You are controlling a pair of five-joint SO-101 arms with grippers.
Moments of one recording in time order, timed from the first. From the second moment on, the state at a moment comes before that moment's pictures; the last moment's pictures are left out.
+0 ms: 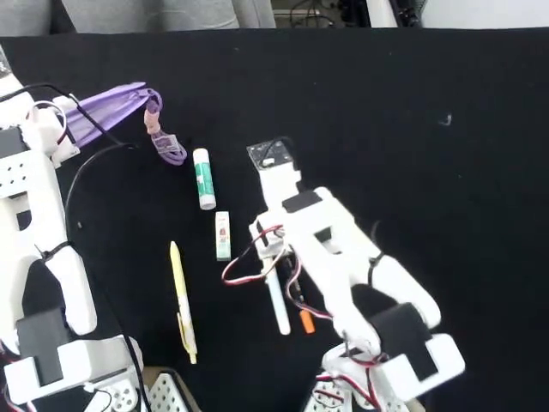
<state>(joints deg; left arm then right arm) -26.0 -8.9 6.5 61.6 7.7 -24.7 -5.8 43.6 51.6 -5.1</state>
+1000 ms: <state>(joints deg) -25.8 -8.9 6.5 61.6 7.7 -22.6 9.1 30.7 53.8 -5.1</state>
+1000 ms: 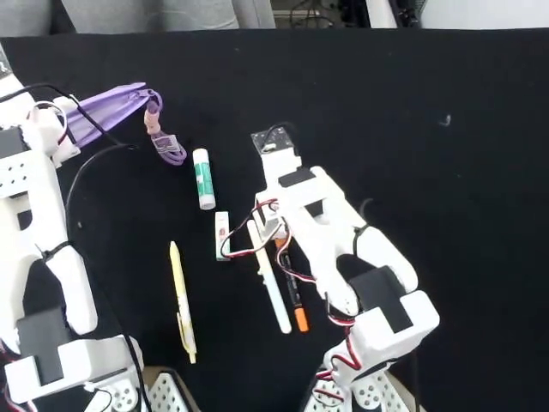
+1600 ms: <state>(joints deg) -9.7 -8.3 -15.3 84.1 9.1 -14.9 -14.0 33.5 53.8 -1.7</state>
